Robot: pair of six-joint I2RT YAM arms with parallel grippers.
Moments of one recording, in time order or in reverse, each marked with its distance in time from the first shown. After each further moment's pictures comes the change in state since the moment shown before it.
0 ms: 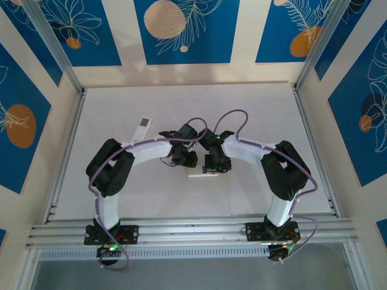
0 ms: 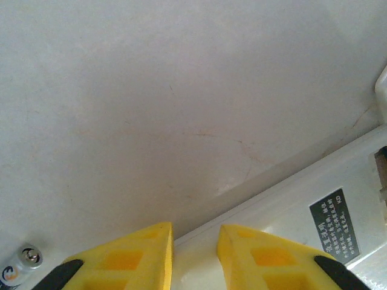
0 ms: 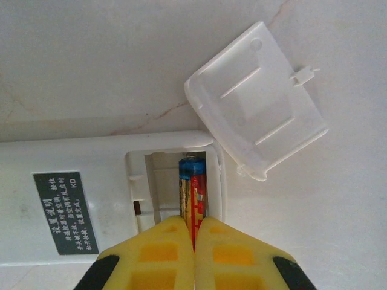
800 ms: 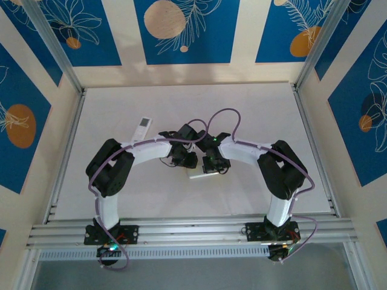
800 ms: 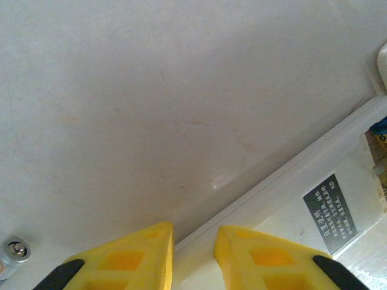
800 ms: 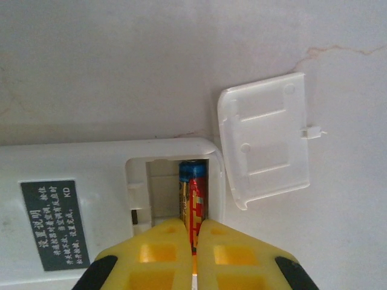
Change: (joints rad) left arm 0.000 -0.001 -0.004 -0.008 0.026 0.000; right arm 0.029 0.037 -0.002 0.037 0.112 -0.180
